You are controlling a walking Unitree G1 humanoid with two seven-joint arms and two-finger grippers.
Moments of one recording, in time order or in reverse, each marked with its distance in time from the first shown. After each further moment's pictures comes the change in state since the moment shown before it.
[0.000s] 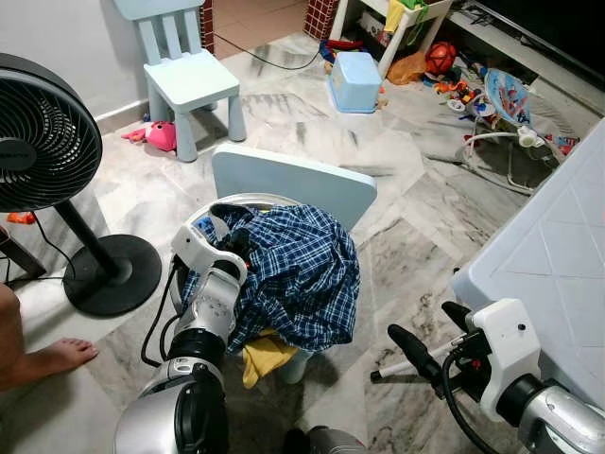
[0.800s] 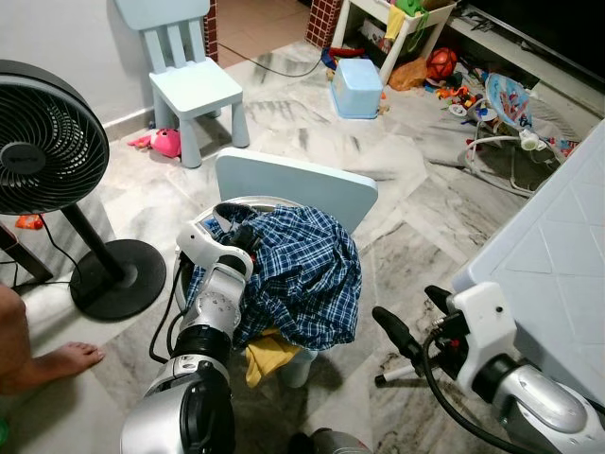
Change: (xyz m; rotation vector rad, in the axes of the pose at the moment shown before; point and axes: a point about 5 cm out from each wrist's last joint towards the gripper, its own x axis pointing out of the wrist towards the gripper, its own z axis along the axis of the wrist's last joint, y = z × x) left arm -0.003 -0.011 0.001 0.027 0.003 -0.065; right arm 0.036 0.004 0.006 0.025 -0.082 0.020
